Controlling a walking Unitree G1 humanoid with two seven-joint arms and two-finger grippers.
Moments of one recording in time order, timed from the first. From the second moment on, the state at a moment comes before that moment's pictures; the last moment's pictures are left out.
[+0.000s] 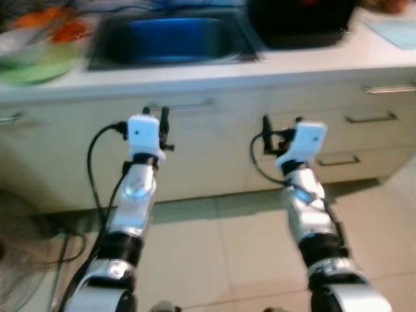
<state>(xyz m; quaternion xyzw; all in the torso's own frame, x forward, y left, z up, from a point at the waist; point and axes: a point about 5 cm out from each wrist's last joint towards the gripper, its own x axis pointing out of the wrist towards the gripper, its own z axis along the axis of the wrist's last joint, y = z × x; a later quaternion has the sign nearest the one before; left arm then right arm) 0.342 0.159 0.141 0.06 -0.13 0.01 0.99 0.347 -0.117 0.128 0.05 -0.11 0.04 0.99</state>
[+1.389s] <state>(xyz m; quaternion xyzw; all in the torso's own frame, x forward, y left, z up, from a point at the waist) 0.340 0.152 0.140 0.05 -0.13 0.00 0.99 0.350 -0.116 0.136 0.02 -0.12 0.07 0.99</state>
